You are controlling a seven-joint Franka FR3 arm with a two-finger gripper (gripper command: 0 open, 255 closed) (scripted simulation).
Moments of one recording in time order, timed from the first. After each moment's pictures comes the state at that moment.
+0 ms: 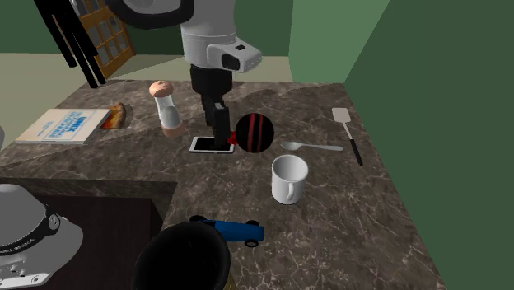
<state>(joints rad) -0.01 -0.16 -0.02 -2.15 -0.07 1.91 -0.05</state>
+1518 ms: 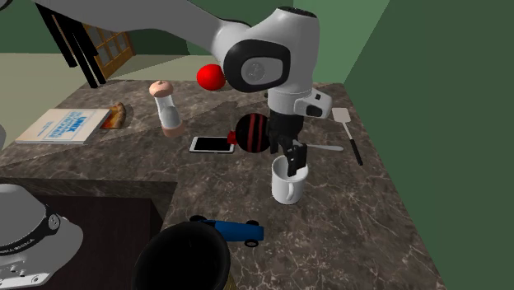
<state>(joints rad) -0.03 0.36 -0.04 -1.77 -0.08 2.10 -0.14</state>
